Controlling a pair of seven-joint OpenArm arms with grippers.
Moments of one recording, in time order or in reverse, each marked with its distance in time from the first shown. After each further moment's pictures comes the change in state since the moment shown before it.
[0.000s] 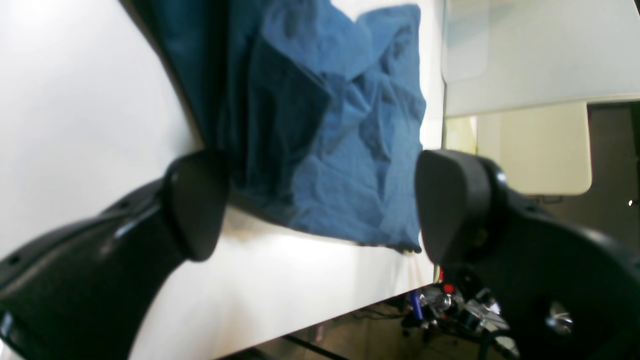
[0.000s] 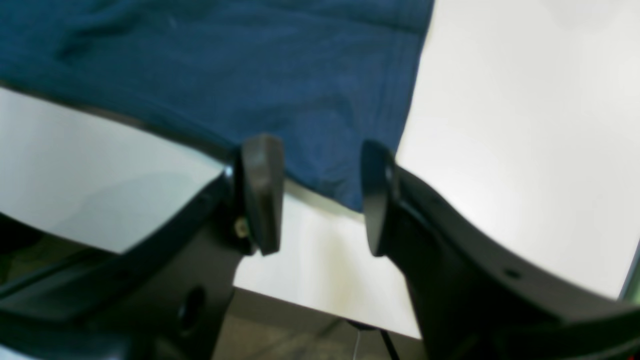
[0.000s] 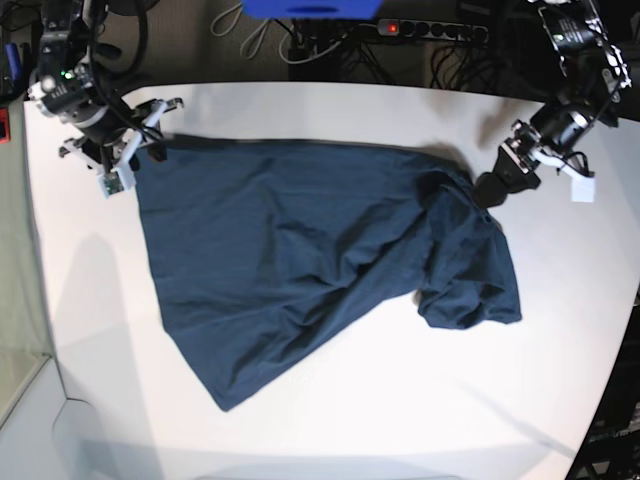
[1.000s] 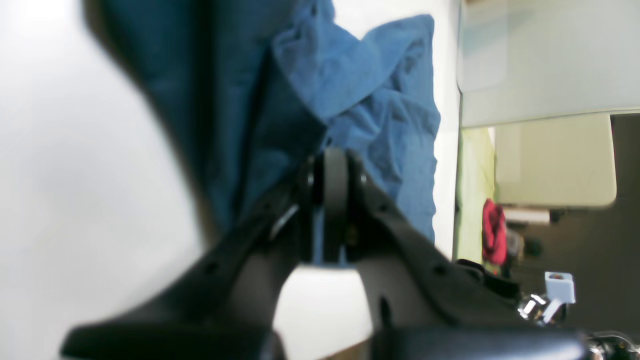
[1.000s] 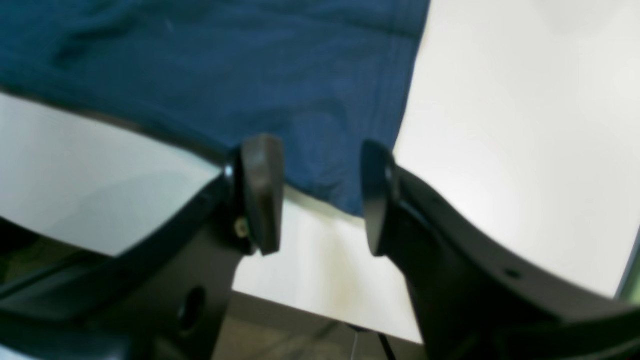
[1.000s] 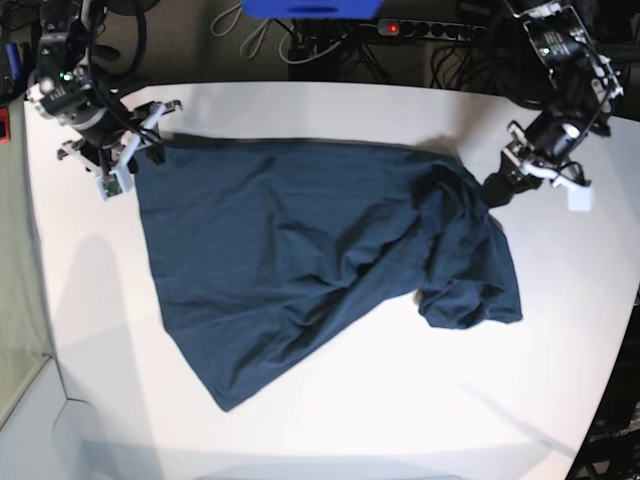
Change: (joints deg) left arm -2.4 4.6 -4.5 2.1 8.1 0.2 0.3; right arm 0.5 0.3 0.1 -0.2 0.0 0.0 0.2
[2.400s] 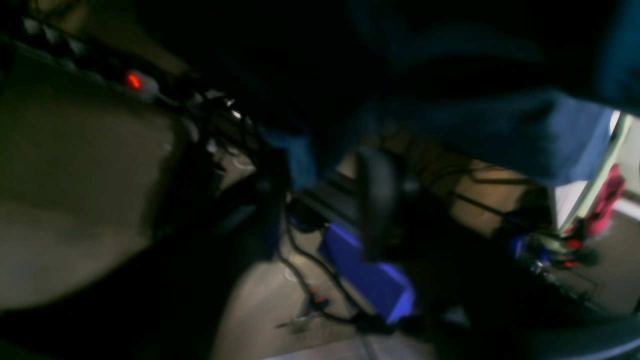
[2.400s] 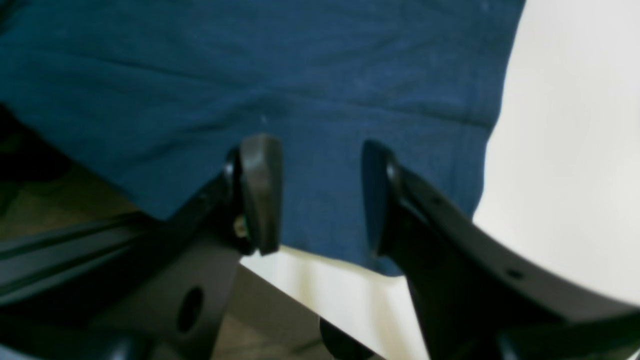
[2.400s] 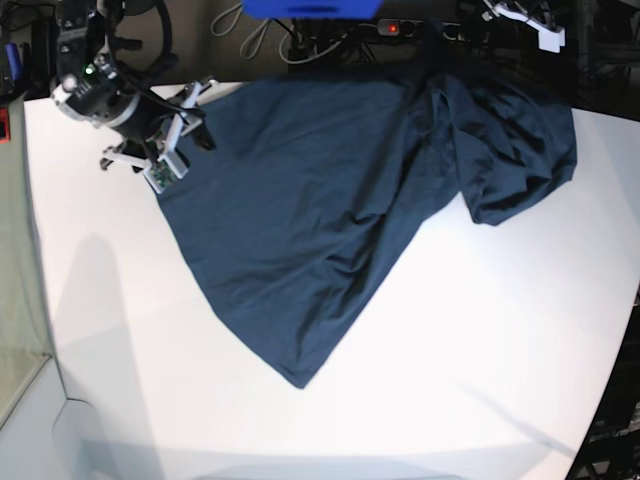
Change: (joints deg) left arm 21.3 5.9 -9.9 -11.4 11.4 -20.1 -0.2; right arm 0.0 -0.7 -7.6 3.1 -0.3 9.3 -0.4
